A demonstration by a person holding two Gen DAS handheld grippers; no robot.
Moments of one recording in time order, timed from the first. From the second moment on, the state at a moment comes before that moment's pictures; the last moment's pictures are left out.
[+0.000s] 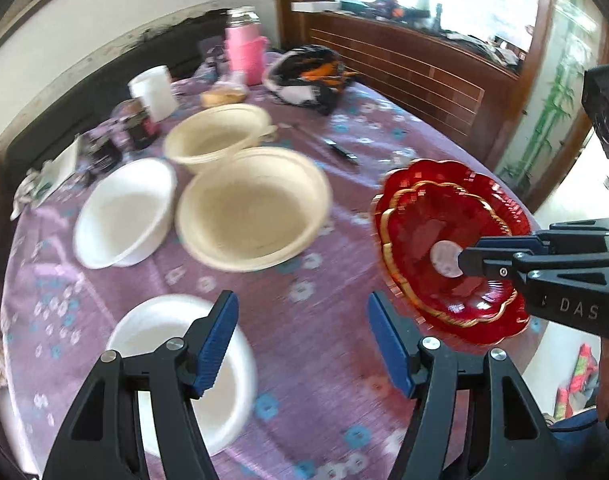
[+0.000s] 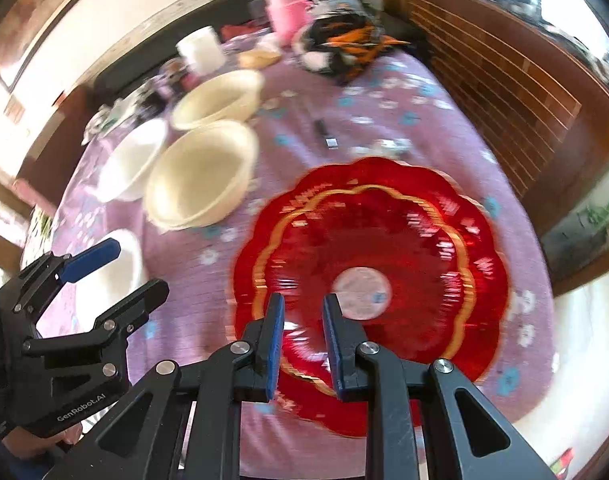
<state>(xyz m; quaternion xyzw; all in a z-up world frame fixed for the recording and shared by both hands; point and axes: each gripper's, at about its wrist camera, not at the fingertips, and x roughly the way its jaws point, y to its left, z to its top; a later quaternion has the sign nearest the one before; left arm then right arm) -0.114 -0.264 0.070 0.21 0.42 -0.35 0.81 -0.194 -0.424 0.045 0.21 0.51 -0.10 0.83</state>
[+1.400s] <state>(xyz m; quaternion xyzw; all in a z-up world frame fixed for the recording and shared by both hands) -0.037 -0.105 0.023 0.11 0.53 -0.22 0.81 -0.099 -0.298 -0.003 0.25 0.56 0.03 0.79</state>
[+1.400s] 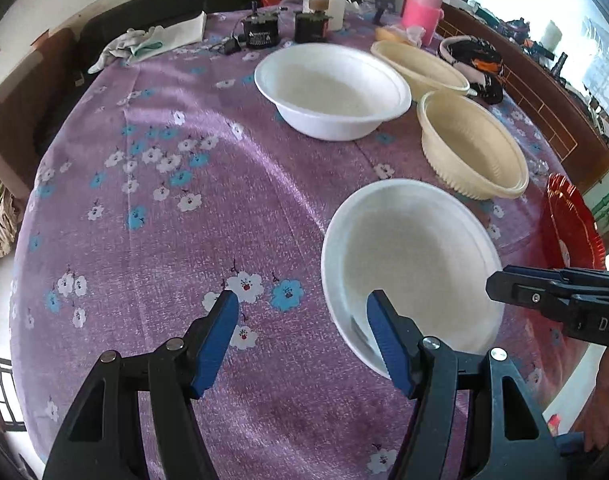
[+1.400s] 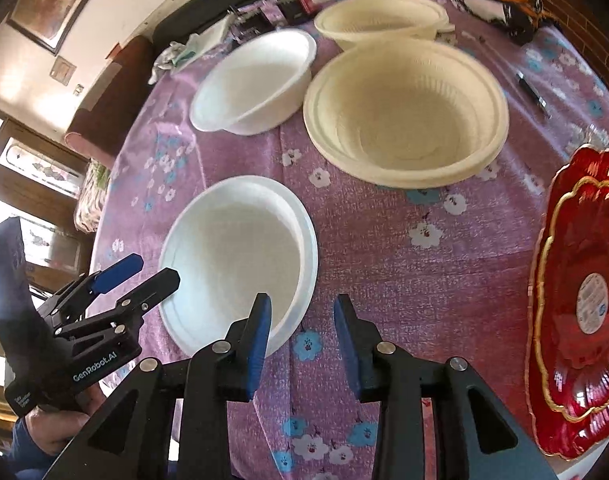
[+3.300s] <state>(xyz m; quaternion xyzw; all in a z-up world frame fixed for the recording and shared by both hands) -0.068 -0.132 0.042 0.18 0.47 -0.26 0.82 -0.114 -0.289 0.006 0.21 0.54 0.04 0.81</state>
